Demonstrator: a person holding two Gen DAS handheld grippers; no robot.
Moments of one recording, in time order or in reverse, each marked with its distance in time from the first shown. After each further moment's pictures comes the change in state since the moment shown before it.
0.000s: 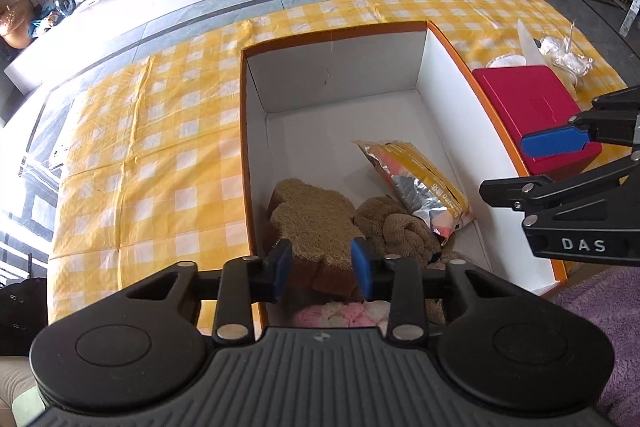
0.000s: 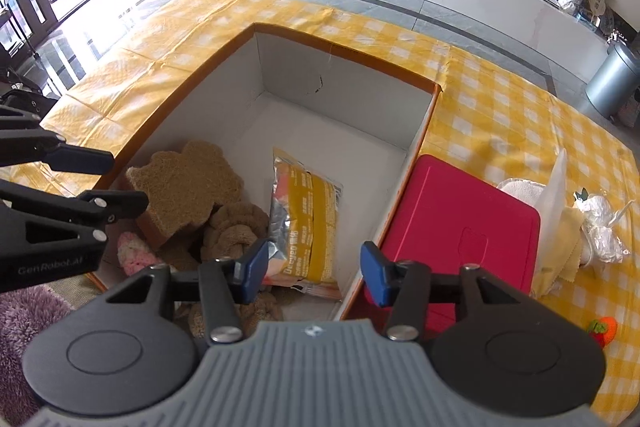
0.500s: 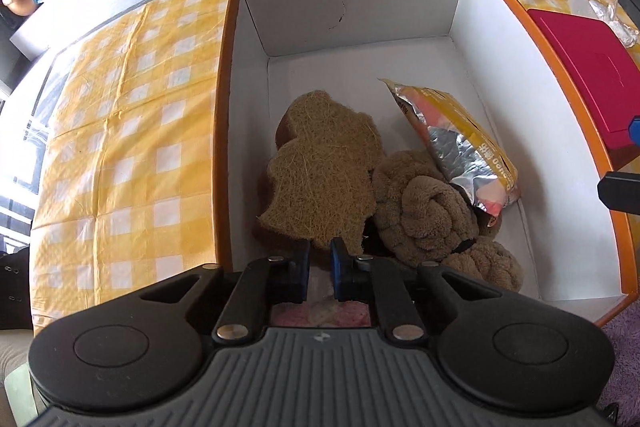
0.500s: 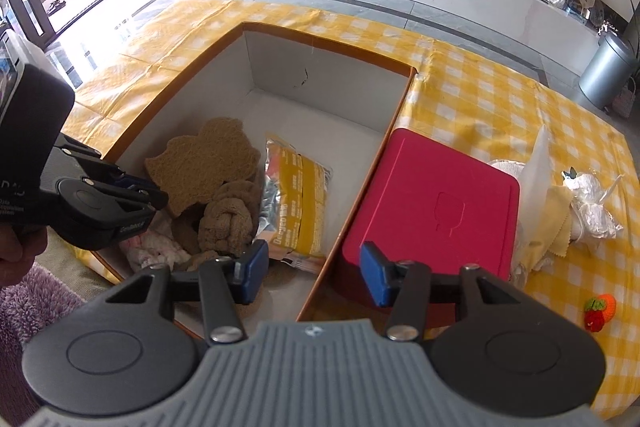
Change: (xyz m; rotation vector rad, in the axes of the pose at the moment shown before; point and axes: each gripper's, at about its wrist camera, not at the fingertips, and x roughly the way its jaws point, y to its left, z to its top) left arm 0.067 -0.005 -0.004 -0.048 0.119 0.047; right arm -0.011 -0.013 -0.022 0.026 -0.019 -0.002
